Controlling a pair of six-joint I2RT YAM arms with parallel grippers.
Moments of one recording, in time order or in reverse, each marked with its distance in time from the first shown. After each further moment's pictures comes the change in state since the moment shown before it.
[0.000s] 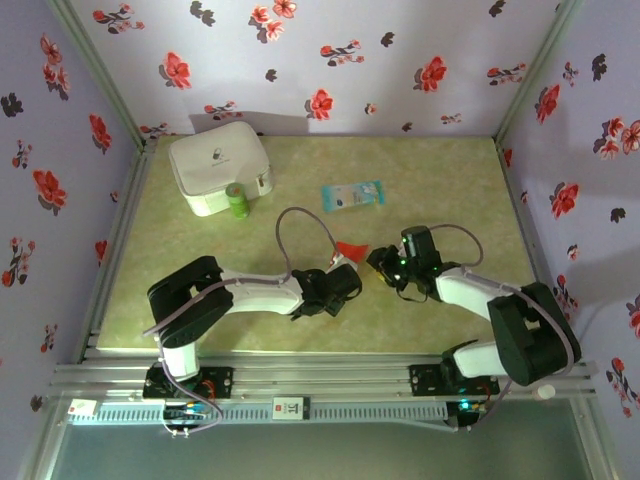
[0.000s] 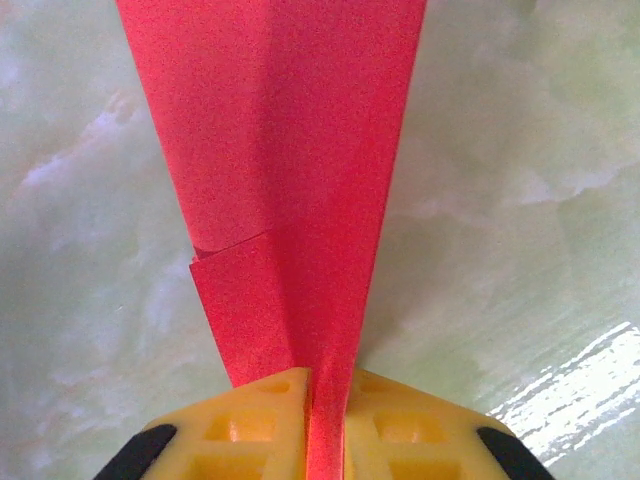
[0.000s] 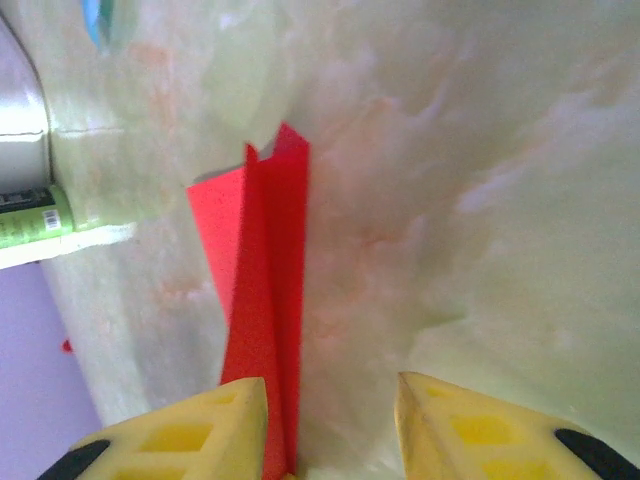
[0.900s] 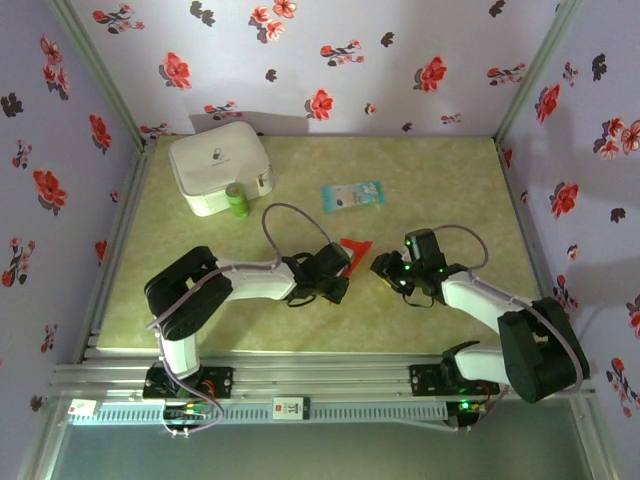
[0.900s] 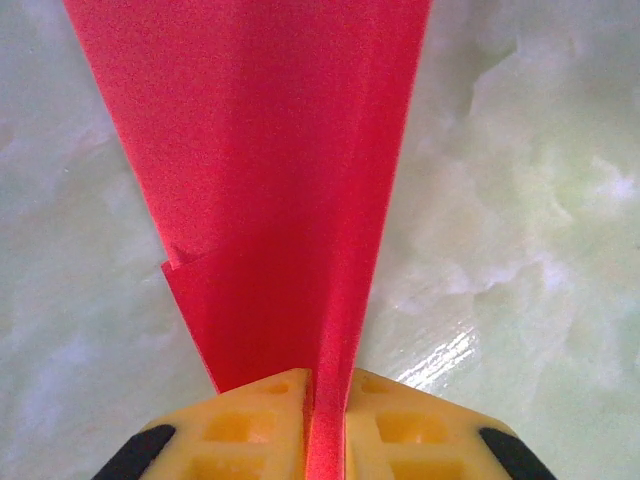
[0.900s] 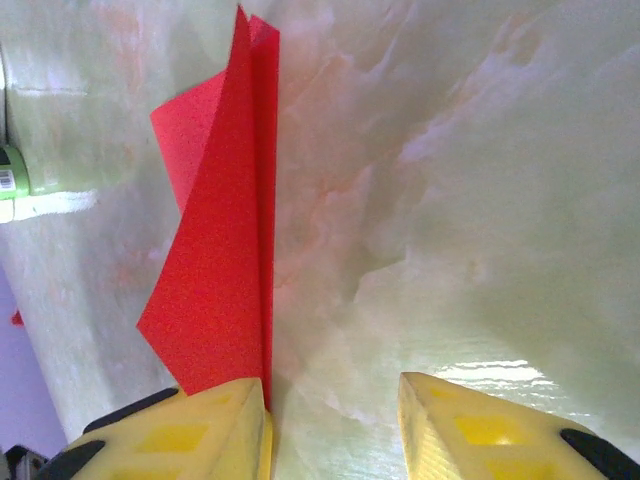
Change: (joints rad) left arm 0.146 0.011 -0.012 0.131 0.354 -0.080; right arm -0.007 -0.077 -0.005 -0.128 -0.016 -0.102
